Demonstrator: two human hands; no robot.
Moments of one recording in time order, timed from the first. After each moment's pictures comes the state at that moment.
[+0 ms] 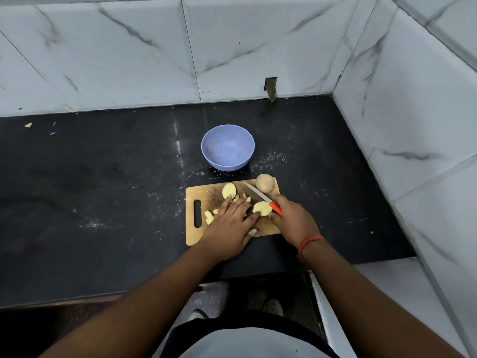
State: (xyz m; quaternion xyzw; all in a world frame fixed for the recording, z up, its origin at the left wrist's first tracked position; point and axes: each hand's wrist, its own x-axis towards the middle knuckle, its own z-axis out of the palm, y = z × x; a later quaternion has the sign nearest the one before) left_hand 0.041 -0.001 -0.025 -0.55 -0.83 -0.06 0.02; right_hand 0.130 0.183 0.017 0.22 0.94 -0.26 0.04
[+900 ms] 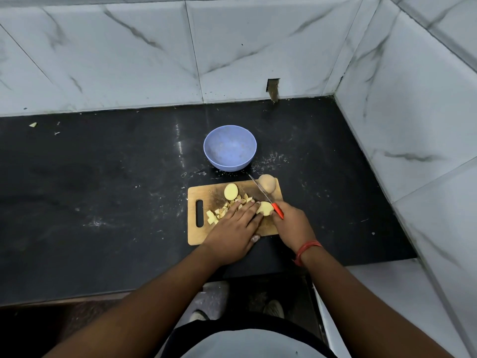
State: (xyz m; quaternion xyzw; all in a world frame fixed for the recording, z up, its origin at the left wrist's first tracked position) left_hand 0.049 -0.002 -0.026 -0.58 -0.81 -0.01 0.03; right_hand 0.133 0.170 0.011 0.28 0.89 -0.35 0.00
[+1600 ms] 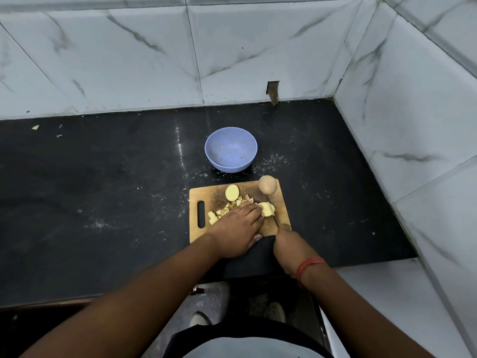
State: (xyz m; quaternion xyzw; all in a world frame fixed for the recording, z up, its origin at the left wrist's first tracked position) left_hand 0.036 0.007 -0.012 -0.63 -0.77 0.03 0.02; right_hand 0.159 0.134 0.029 0.34 0.89 -0.23 0.21
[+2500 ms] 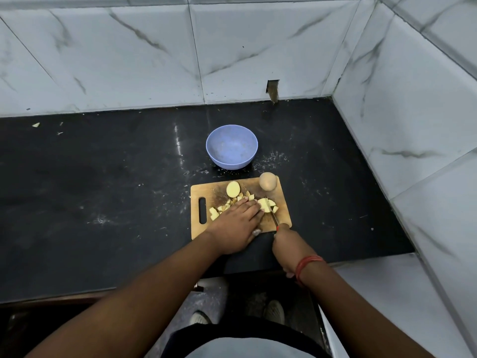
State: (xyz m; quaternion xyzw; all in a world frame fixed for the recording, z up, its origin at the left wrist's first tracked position) left_hand 0.038 0.000 -0.011 -0.62 -0.79 0.01 0.00; right_hand 0.162 0.119 0.035 0.38 0.86 -0.25 0.23
